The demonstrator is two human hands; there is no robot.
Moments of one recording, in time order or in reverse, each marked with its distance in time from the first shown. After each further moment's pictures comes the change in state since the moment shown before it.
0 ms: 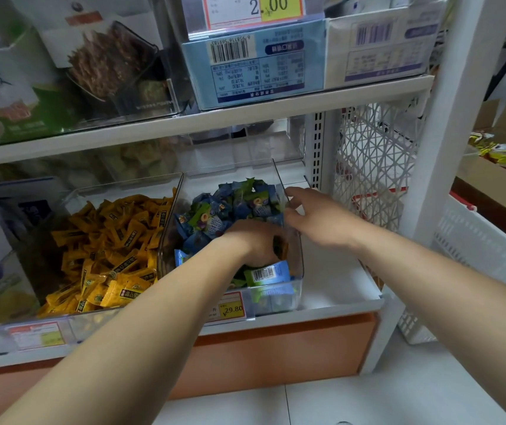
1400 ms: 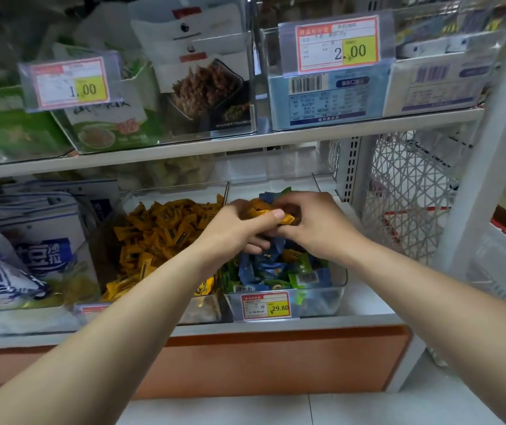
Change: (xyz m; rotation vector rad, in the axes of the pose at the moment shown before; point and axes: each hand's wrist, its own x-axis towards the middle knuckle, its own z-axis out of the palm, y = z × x) left_hand -0.114 -0.053 -0.025 -1.243 0.446 -0.044; right_hand 0.009 -0.071 0.029 0.037 0.175 -0.268
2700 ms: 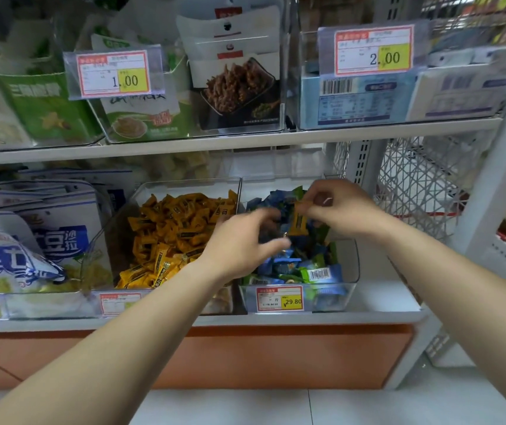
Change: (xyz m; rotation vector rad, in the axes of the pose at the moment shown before) left_hand -0.010 -0.028 -0.011 0.869 0.146 0.355; right_hand 0.010 -0.001 -0.026 0.116 -0.100 0.209
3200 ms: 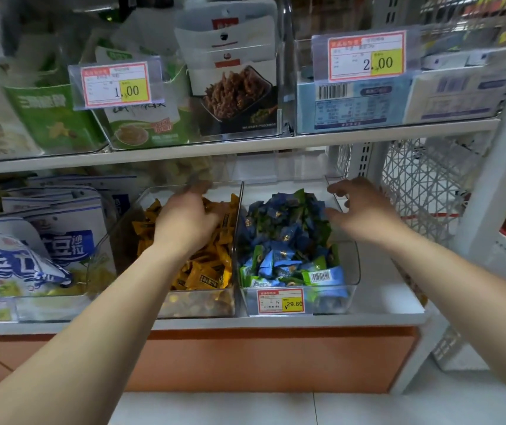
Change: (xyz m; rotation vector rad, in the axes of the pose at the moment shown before) left_hand 0.002 -0.037 -0.055 0.145 0.209 -0.409; right_hand -0.001 0.038 -0.008 -0.292 0.173 0.079
